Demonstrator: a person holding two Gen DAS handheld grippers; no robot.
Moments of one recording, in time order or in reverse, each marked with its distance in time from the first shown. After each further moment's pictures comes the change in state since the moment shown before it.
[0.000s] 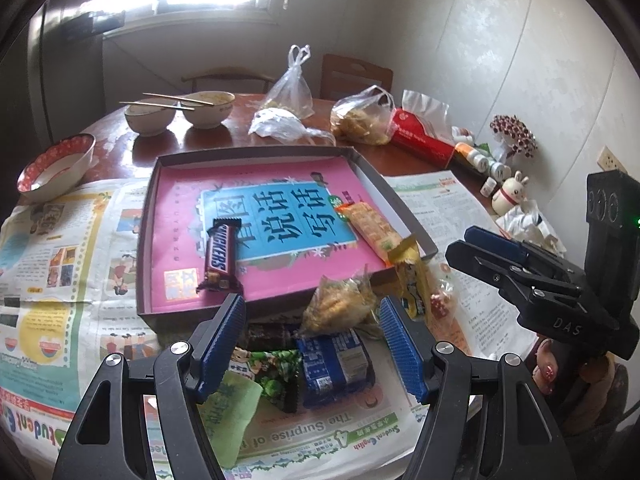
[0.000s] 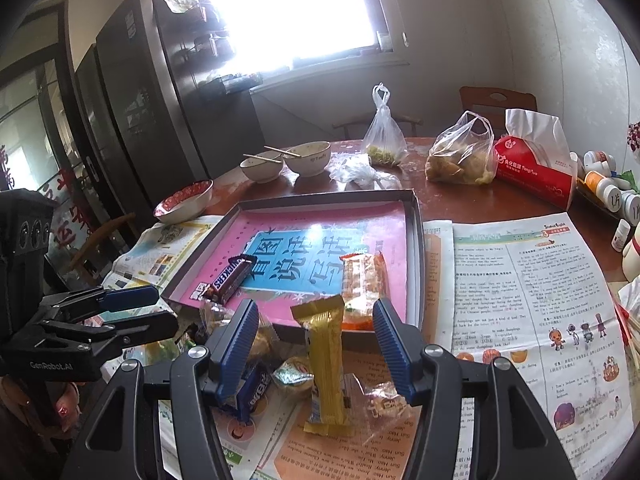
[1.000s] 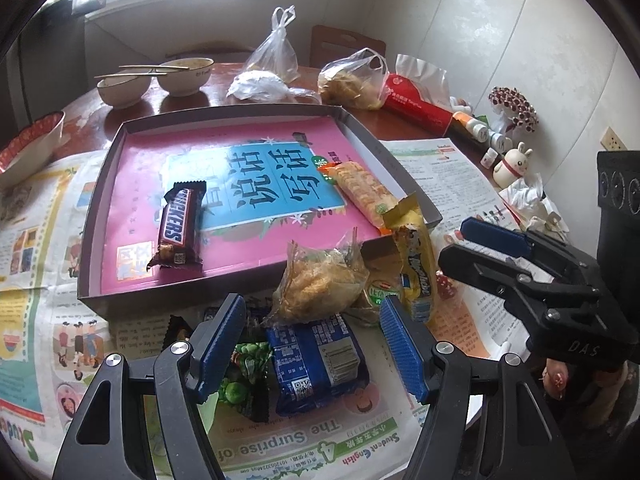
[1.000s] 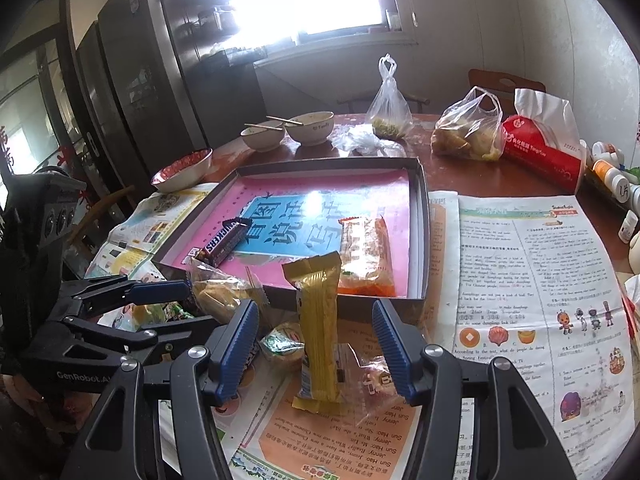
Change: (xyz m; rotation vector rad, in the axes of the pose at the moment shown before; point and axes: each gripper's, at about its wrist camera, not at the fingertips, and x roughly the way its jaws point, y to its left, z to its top) left arm 0.046 -0.011 -0.012 0.006 0.085 -0.028; right arm 0.018 -0.004 -0.017 -0.031 0.092 0.005
